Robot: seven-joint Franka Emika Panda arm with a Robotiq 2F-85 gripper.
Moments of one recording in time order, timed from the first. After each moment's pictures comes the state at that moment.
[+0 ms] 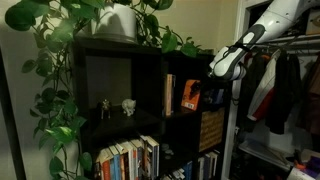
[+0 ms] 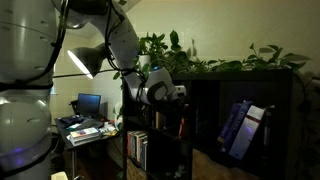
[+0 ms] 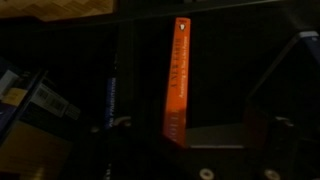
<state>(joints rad) -0.04 0.09 0.01 -2.43 0.01 3.20 0.10</state>
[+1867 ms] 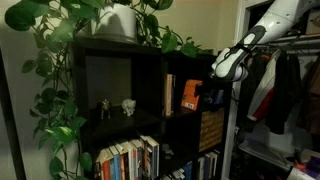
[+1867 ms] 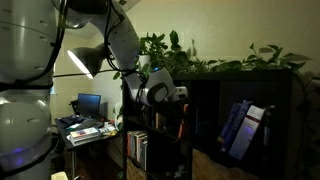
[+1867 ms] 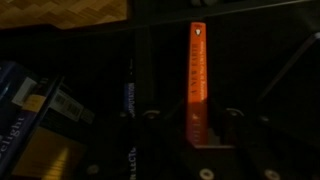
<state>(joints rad) -0.04 0.09 -0.02 -2.45 0.02 3.22 0.10</state>
